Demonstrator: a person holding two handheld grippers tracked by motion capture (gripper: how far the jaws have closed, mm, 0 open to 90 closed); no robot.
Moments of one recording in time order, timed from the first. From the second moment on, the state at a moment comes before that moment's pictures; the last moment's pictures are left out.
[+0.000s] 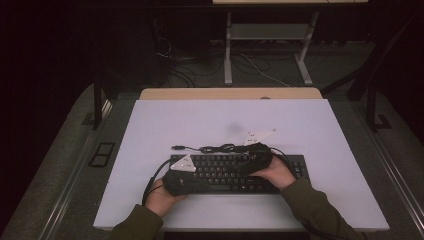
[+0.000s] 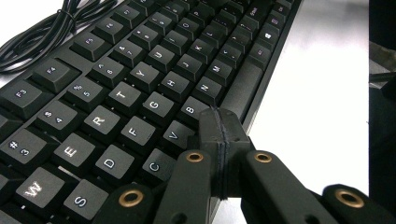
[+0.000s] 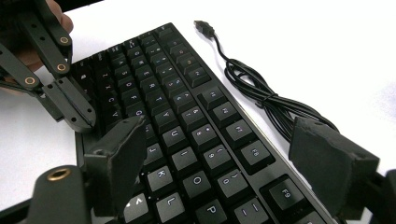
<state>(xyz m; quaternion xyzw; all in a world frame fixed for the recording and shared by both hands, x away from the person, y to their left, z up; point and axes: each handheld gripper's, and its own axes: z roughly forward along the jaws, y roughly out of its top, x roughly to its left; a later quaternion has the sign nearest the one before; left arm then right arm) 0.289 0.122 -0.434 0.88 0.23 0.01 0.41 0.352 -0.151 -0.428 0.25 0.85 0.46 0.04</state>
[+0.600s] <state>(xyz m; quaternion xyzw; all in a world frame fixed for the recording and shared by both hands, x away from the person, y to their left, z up) 0.290 0.121 -0.436 0.89 0.23 0.00 0.40 0.352 -0.151 -0.428 0.25 0.85 0.46 0.04</state>
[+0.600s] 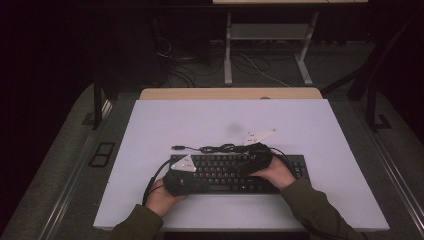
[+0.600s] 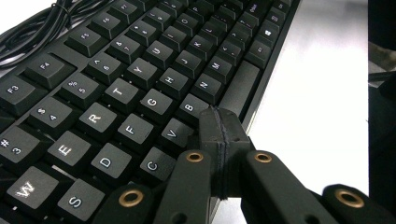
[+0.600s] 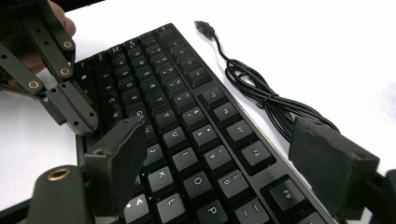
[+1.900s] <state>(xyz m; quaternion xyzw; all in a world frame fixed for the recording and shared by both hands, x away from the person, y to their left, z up) 0.299 0.123 -0.422 0.85 0.27 0.03 0.45 0.343 -0.175 -0.421 0.25 0.84 0.47 0.02</state>
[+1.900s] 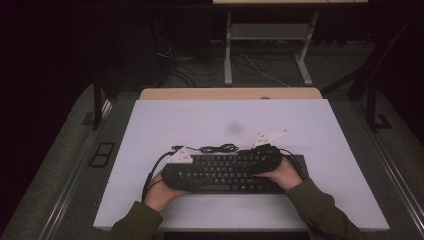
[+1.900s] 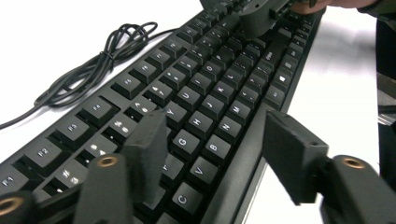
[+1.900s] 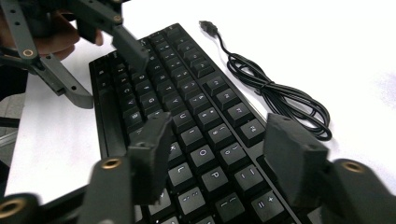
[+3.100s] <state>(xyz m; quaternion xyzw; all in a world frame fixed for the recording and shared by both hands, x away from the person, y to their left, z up) 0.321 0.108 -0.410 0.83 0.29 0.07 0.46 0.314 -0.216 -0.418 0.24 0.85 0.46 0.00</state>
